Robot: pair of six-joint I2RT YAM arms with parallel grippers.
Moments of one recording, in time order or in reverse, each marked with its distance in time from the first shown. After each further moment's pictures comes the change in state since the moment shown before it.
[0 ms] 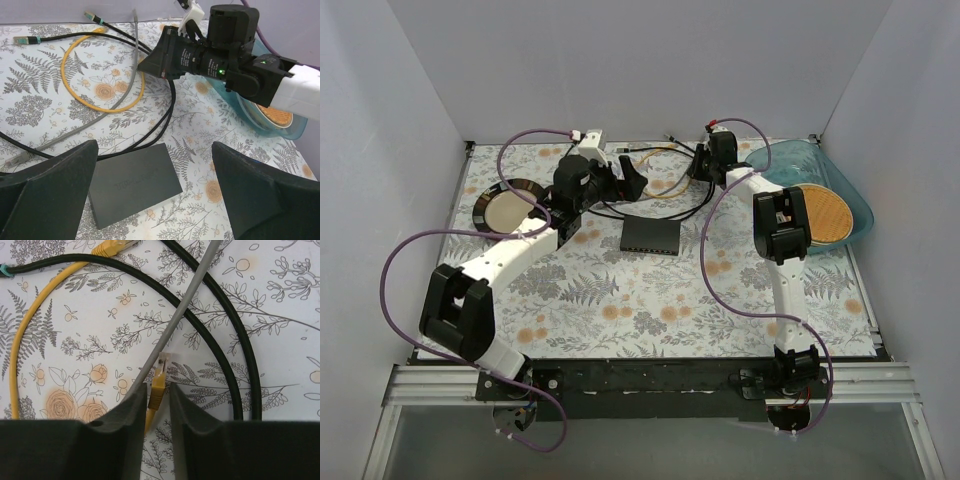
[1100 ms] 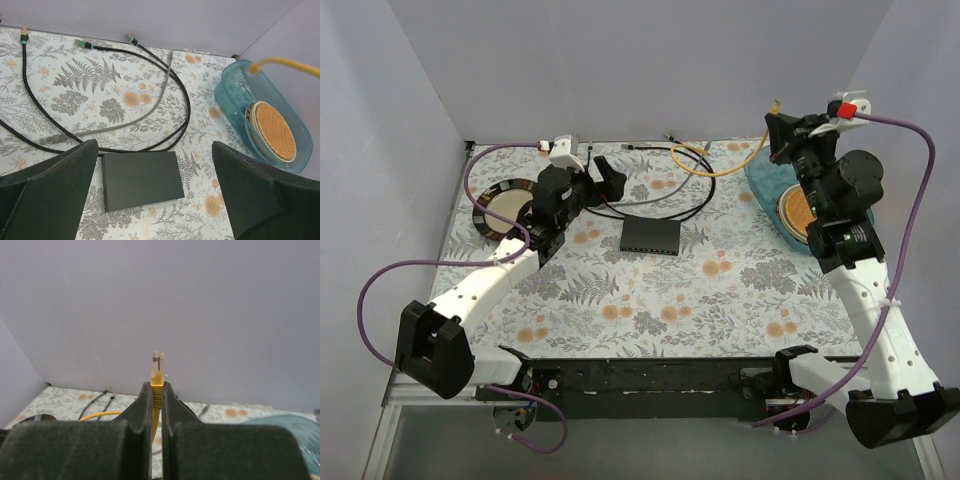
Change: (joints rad) left arm 0.001 -0.227 -0.119 -0.037 -0.202 -0.073; right arm -0.002 -1.356 -0.611 0.165 0.073 -0.141
